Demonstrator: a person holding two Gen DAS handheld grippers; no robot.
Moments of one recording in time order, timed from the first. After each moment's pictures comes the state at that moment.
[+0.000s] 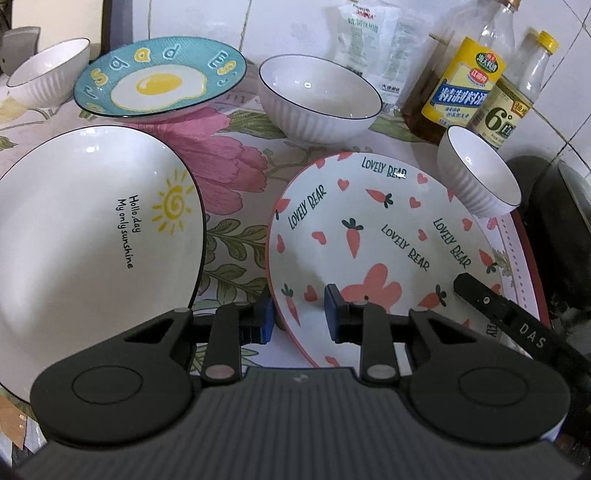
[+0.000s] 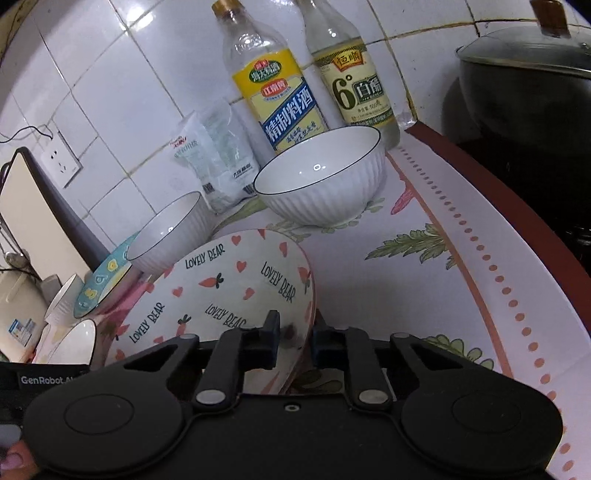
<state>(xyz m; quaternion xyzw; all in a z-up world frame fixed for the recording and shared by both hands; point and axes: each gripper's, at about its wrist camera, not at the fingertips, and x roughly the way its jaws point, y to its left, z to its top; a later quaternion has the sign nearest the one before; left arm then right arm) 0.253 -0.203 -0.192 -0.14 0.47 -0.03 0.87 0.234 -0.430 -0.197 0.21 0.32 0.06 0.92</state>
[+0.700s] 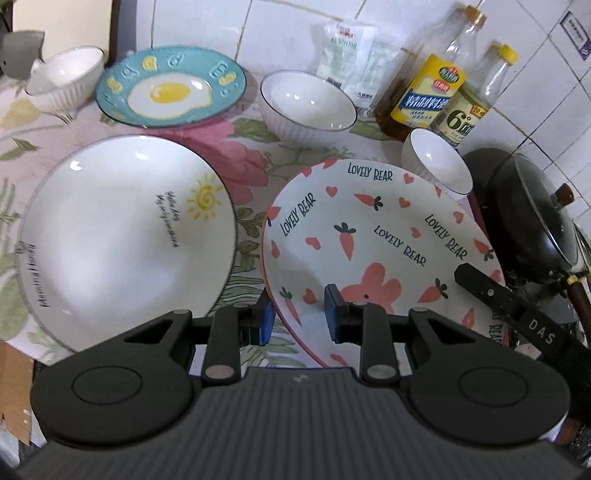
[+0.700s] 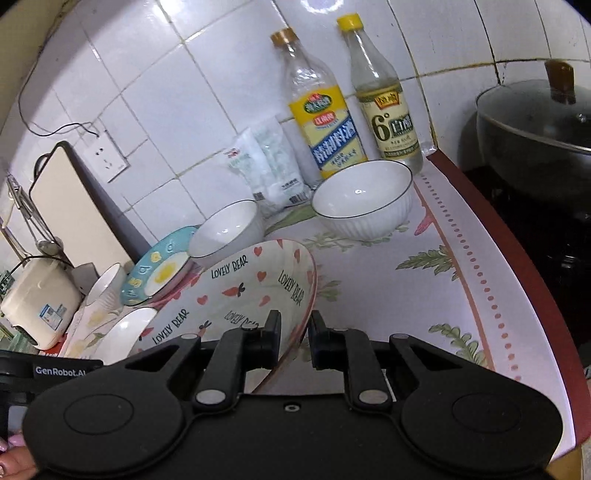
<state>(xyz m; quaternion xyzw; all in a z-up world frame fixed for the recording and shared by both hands) 0.206 -0.167 -0.133 -0.14 0.48 -0.08 0.86 0.184 -0.410 -0.129 0.19 0.33 0.08 0.92</state>
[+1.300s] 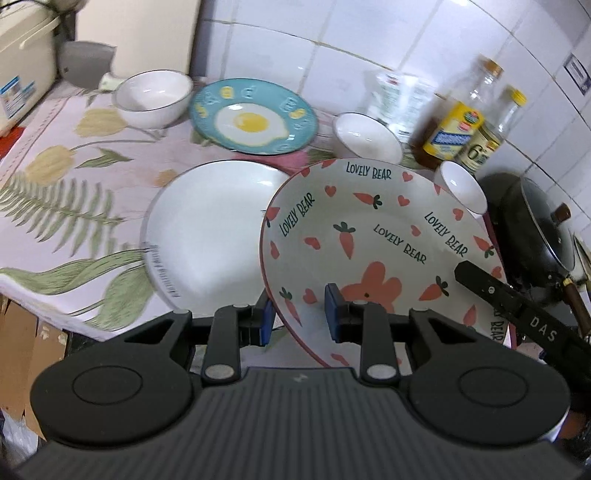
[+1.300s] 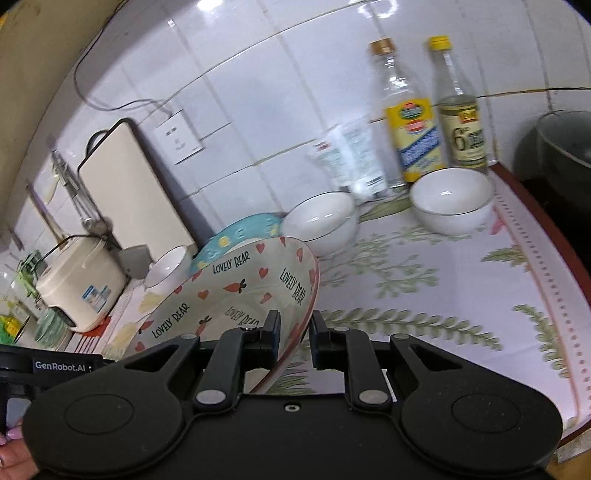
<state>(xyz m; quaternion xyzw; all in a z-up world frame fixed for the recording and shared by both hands) 0.155 -0.067 -0.090 -0.15 0.47 -0.05 0.87 0.157 -0.316 -0.089 0.17 0.33 0.13 0.92</state>
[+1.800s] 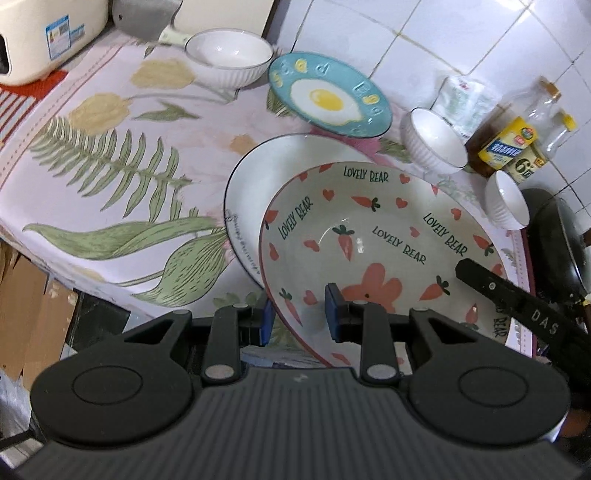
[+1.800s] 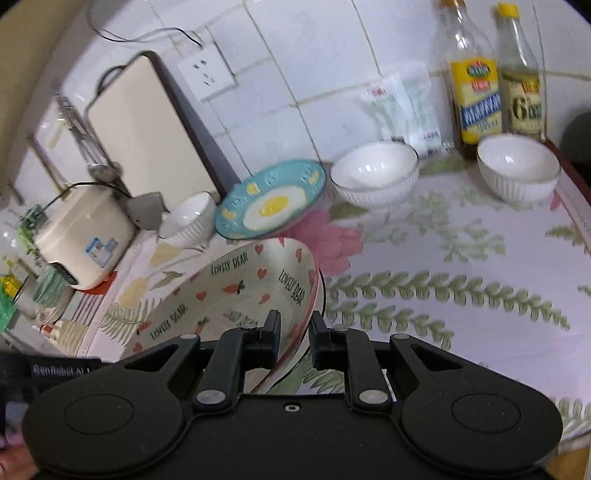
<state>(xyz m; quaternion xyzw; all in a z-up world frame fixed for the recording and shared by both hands) 0.157 -0.002 -0.126 -0.19 0.50 -0.01 0.84 0.182 -0.245 -0.107 0.14 0.39 0.14 0.90</state>
